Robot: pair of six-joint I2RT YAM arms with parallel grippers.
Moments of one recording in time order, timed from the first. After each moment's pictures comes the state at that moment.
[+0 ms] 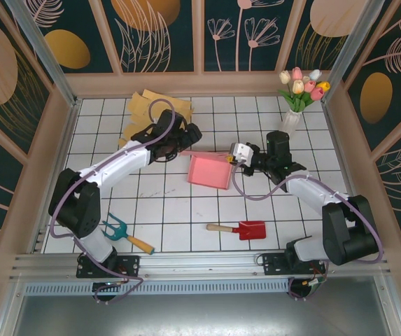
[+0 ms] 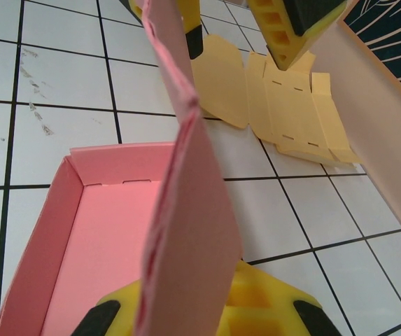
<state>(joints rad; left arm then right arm) -0.59 1.69 1.30 -0.39 0.00 -1.04 0.31 1.36 0.70 0.13 -0.73 -0.85</state>
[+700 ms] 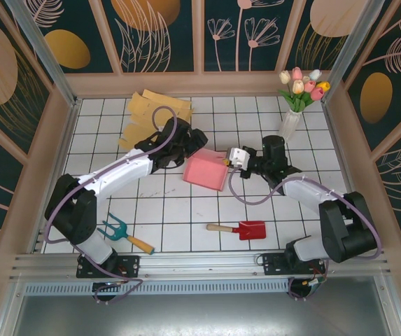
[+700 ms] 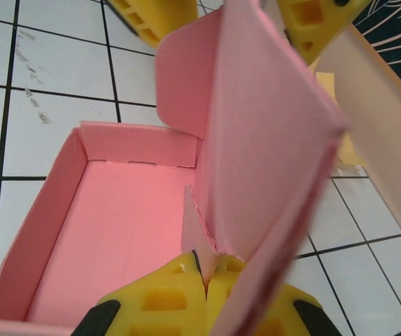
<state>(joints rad) -0.67 1.64 1.23 -0.33 -0.01 -1.18 0.36 1.39 0.65 0.22 -0.67 -0.87</state>
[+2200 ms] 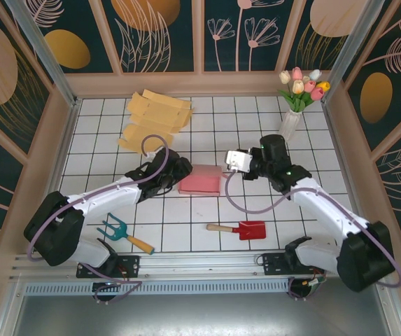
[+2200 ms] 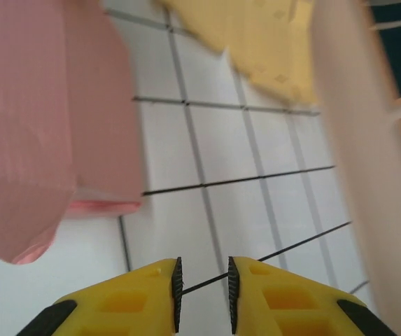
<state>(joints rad) -0.72 1.44 0.80 -0.14 -0.13 -1.17 0.46 1.14 0.77 -0.21 -0.29 -1.02</state>
